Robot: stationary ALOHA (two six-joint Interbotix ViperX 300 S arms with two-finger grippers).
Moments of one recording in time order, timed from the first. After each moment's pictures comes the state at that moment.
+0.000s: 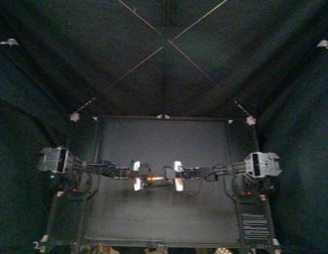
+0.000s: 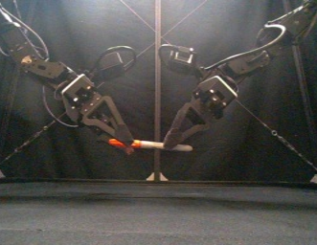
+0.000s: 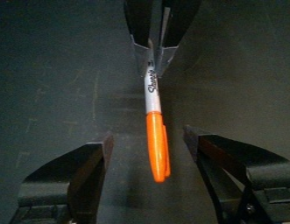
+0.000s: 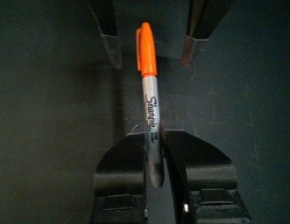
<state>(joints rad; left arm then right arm) 0.06 -0.03 0.90 -0.04 -0.27 0.00 -0.06 0.04 0.68 -0.15 -0.05 0.01</state>
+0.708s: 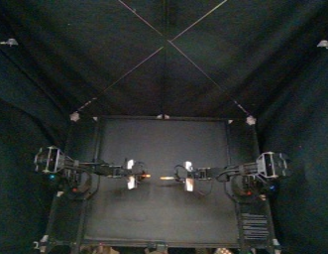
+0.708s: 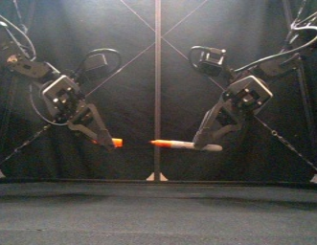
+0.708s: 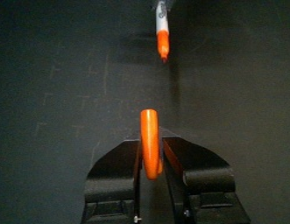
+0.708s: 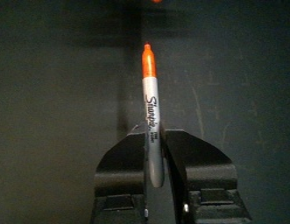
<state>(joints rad) 0.07 -0.19 1.04 -0.01 -0.25 0.01 -0.07 -0.17 0.94 -0.07 -0.16 0.01</state>
